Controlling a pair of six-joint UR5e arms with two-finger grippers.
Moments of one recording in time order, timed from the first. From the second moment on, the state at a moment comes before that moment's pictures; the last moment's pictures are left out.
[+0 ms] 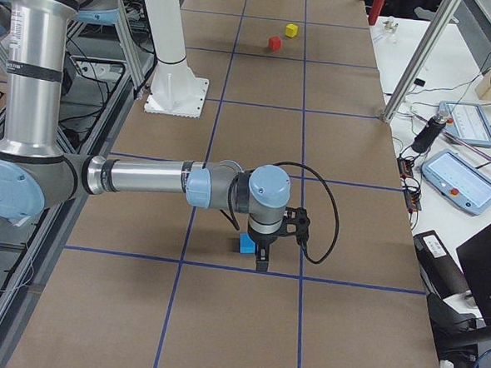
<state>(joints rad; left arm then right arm) -1.66 -1.38 -1.76 -1.67 -2.36 0.17 1.60 -1.68 1.77 -1.66 2.33 -0.10</state>
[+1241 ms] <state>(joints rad) -1.66 -1.39 -1.83 -1.71 -2.36 0.16 1.60 -1.68 1.78 -1.57 2.34 -0.09</state>
